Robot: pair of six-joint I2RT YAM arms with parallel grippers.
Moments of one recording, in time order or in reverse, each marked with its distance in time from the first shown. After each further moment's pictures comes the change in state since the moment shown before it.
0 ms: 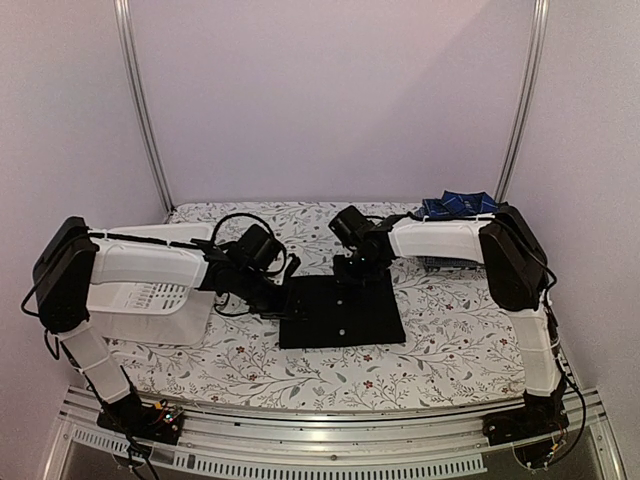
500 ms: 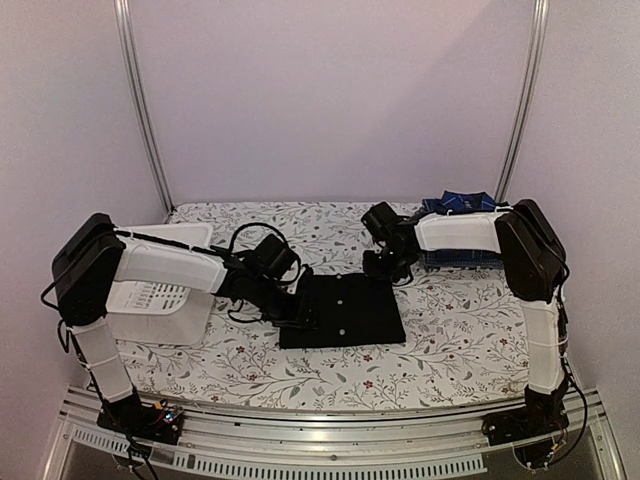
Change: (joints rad) left arm -0.040 0.113 0.039 0.053 0.026 -0.007; right arm -0.133 -0.087 -0.161 0.031 -0.019 -0.013
